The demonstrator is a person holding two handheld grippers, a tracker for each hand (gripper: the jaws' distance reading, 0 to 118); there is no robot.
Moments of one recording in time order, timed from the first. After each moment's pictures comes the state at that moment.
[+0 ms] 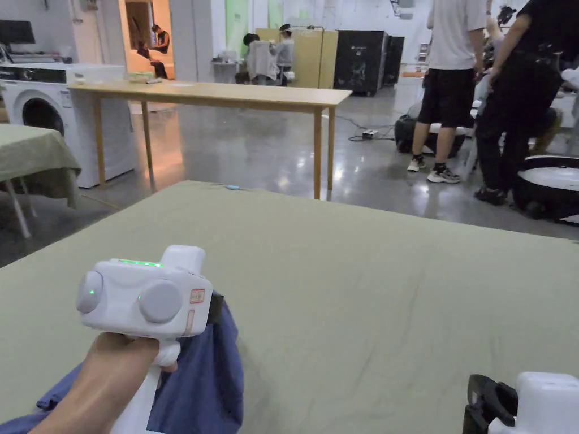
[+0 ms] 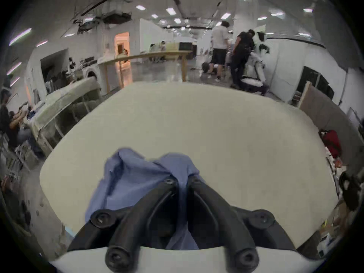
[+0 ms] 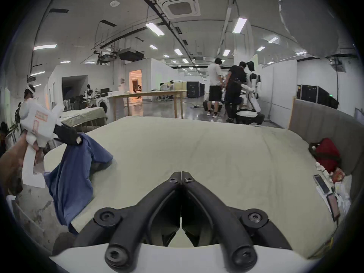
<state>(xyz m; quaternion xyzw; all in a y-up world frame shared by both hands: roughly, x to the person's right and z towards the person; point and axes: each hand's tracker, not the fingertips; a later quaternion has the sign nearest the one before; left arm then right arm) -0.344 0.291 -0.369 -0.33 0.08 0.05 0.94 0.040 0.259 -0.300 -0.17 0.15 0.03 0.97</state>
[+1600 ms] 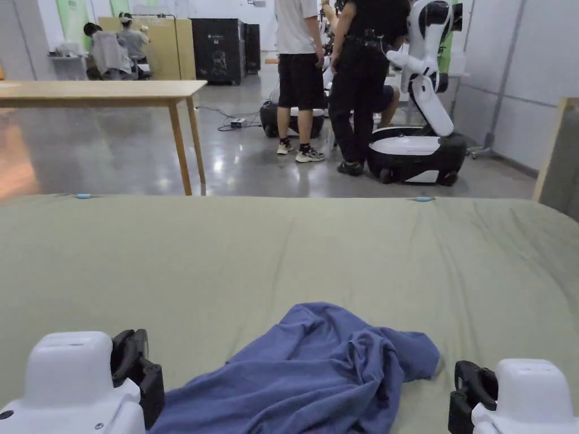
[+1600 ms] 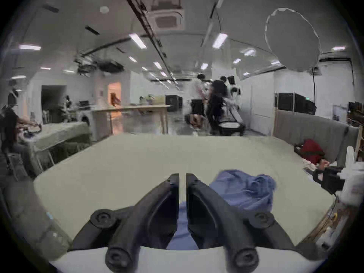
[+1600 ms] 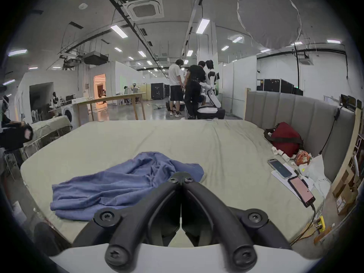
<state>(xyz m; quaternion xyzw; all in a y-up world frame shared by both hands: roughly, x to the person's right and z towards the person) -0.183 0.289 -0.223 -0.10 0.07 0.01 0.99 0.158 0.249 -0.266 -0.16 0.01 0.01 0.99</state>
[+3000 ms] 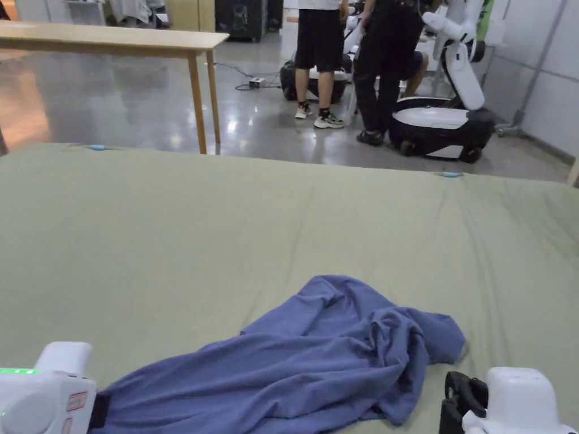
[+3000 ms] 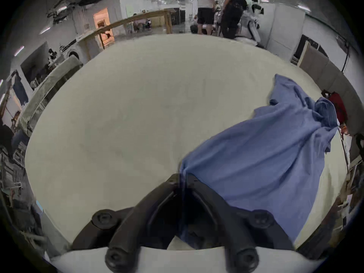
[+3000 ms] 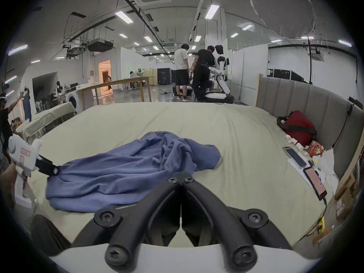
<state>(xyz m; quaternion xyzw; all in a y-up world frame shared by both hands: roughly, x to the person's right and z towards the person) -0.315 0.154 -0.361 -0.48 0.06 0.03 0.88 0.139 0.208 -0.305 -0.23 0.03 0.03 0.97</state>
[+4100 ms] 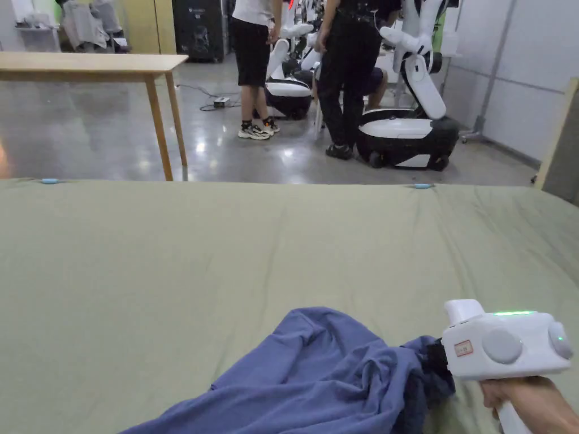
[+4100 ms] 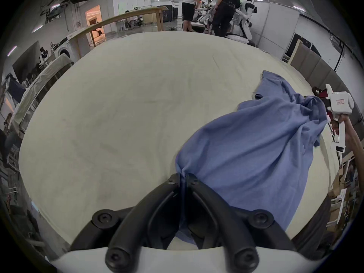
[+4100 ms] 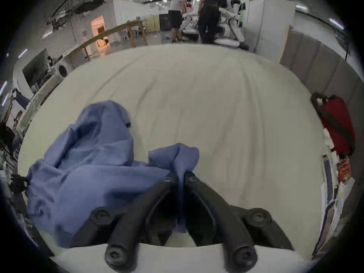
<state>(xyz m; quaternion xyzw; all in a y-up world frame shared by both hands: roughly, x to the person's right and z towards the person) -0.298 0.176 -0.352 -0.49 0.02 0.04 0.87 0.220 0.163 -0.551 -0.44 0.06 0.03 0.90</state>
